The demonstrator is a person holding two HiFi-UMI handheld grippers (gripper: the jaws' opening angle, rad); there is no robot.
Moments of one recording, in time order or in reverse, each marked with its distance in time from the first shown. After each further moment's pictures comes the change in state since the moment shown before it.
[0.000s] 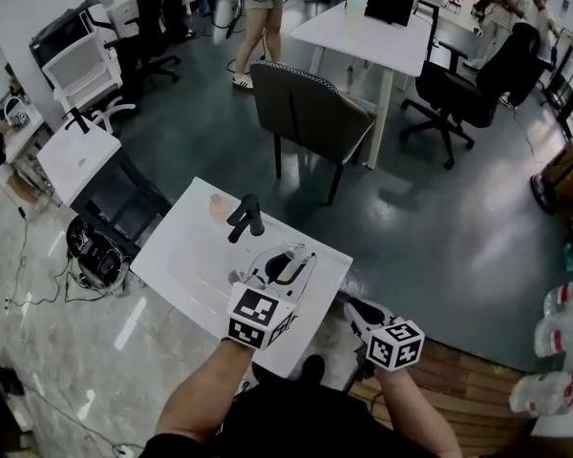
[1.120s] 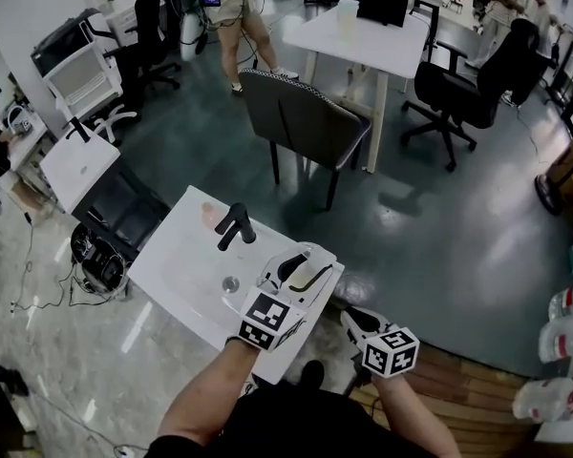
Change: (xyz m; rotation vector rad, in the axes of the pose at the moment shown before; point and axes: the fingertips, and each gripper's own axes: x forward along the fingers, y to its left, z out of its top) left arm 0.057 -0.044 0.001 0.069 -0.008 -0.080; right arm -0.010 -0.031 -0.004 0.002 0.013 0.032
